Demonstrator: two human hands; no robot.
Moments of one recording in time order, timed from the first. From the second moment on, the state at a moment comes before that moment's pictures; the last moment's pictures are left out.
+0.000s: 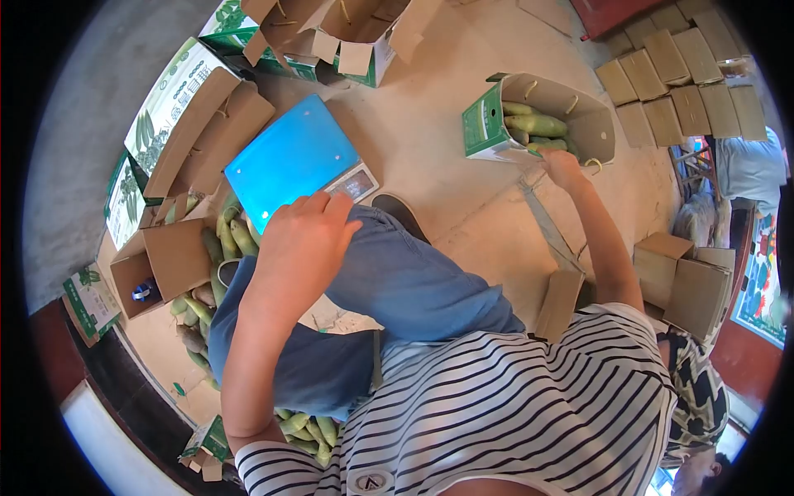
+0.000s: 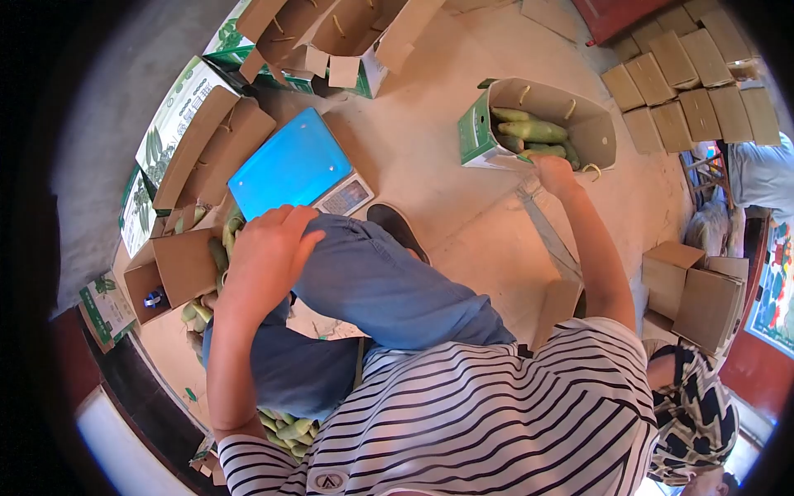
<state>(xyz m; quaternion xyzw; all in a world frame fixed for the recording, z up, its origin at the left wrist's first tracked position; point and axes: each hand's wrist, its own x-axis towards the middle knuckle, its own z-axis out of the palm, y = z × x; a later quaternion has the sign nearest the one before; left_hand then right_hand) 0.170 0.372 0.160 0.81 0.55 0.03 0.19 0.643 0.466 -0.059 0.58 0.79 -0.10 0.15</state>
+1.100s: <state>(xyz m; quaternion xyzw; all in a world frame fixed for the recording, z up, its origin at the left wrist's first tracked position) 0.150 0.342 0.123 0.82 0.56 0.11 0.01 0.314 0.655 -0.037 0.47 0.87 -0.01 -0.11</state>
